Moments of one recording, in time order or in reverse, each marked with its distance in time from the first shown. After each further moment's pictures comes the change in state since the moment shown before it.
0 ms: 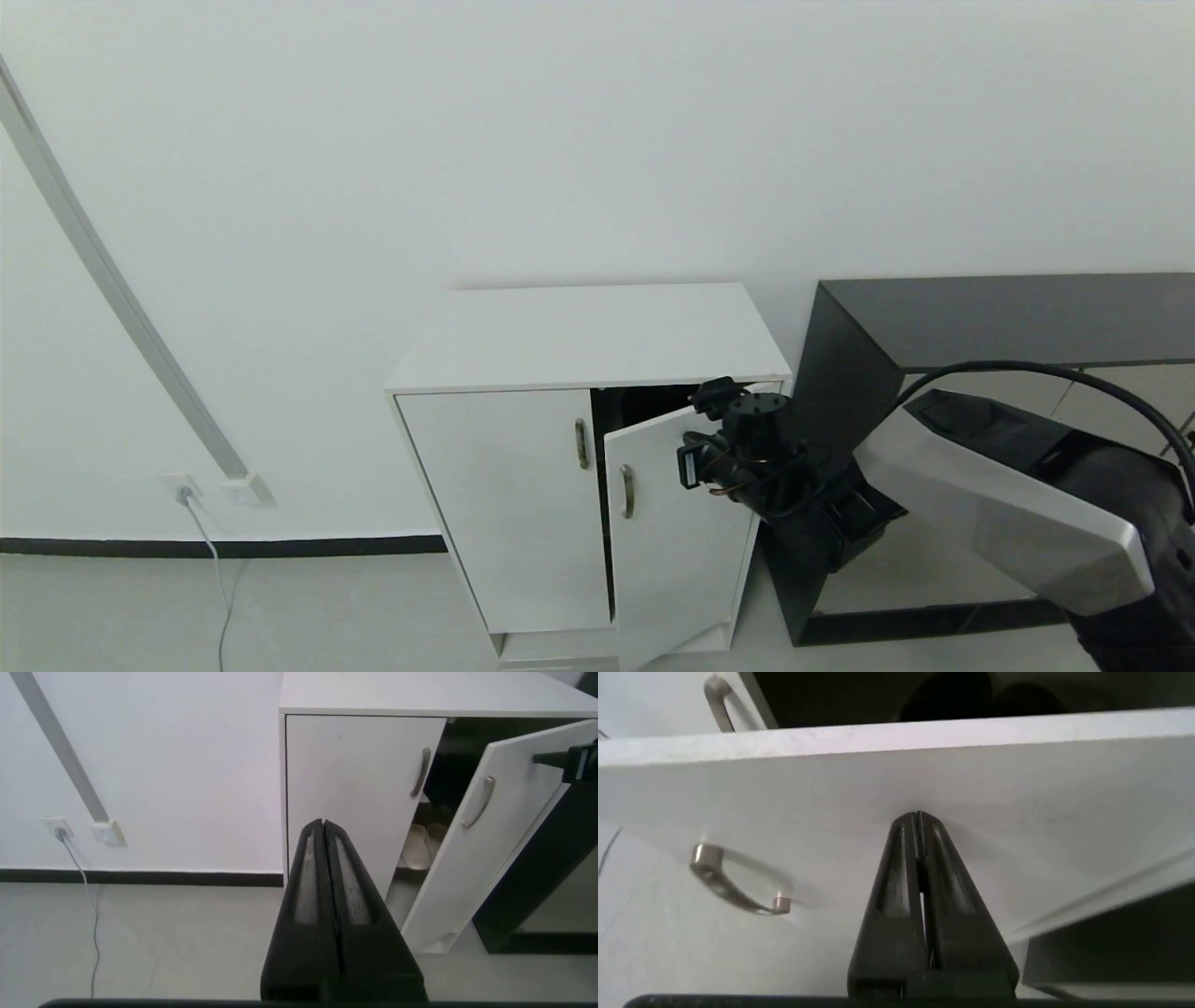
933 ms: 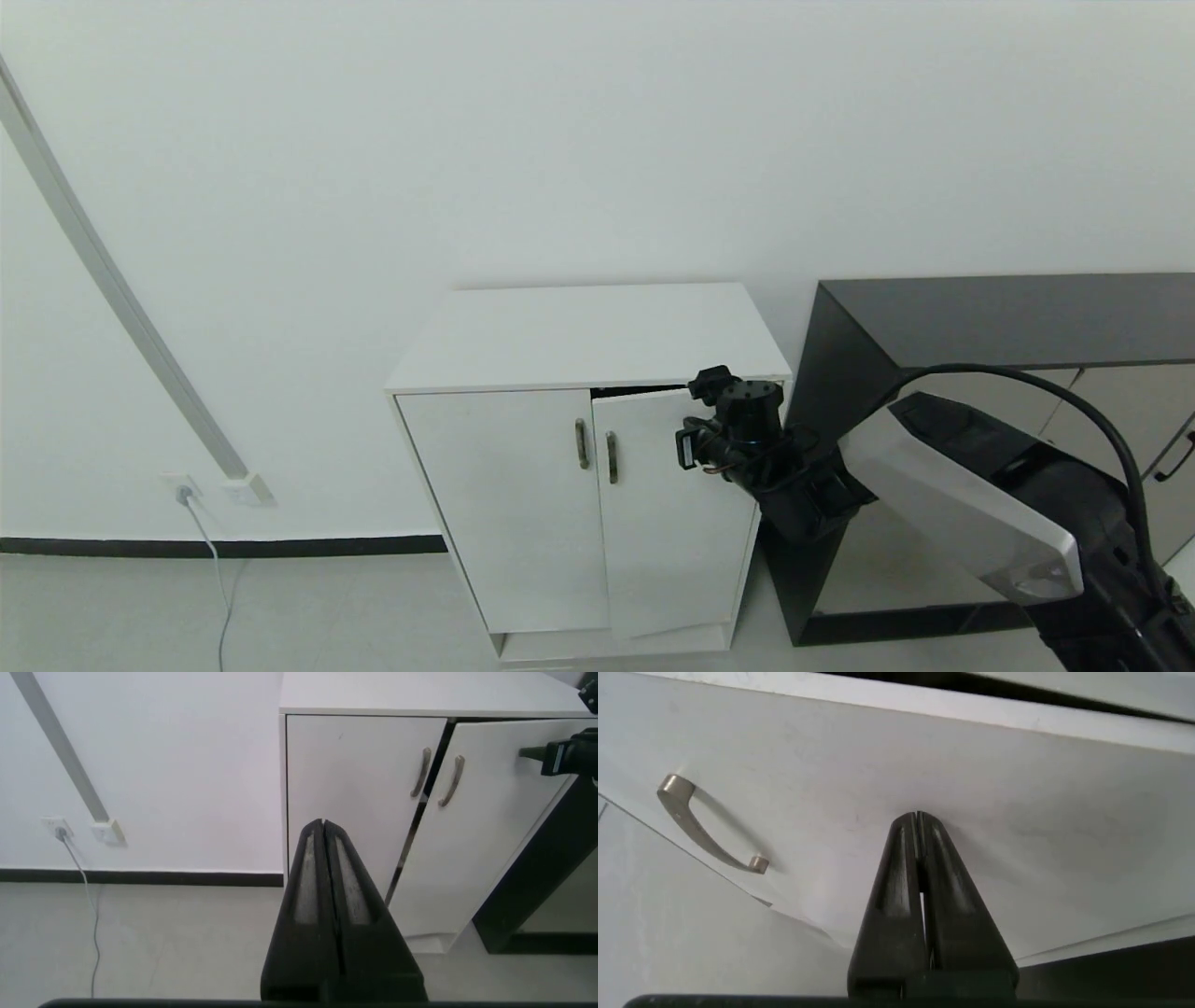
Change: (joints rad) left arm 0.000 0.000 0.000 0.000 0.000 0.000; right arm -0.040 0.103 -0.224 0.107 -0.001 -0.023
